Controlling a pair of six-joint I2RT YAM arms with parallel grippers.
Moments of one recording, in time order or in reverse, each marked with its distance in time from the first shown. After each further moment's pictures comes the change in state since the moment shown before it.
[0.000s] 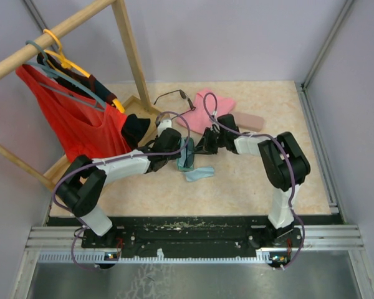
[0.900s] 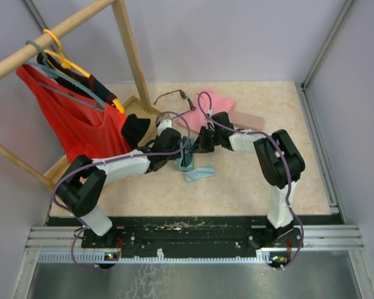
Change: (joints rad) left arm 0.006 0.000 -0.002 0.005 0.013 0.001; right arm 0.032 0.060 0.085 -0.066 0.039 -0.018
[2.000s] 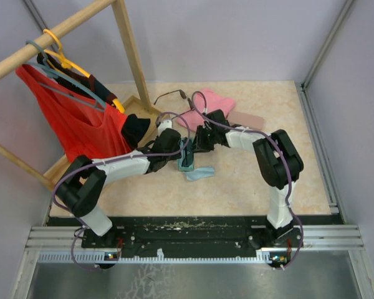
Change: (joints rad) left arm 0.000 -0.003 -0.012 0.018 0.011 0.010; right arm 0.034 0.001 0.092 -0.177 0.134 -0.115
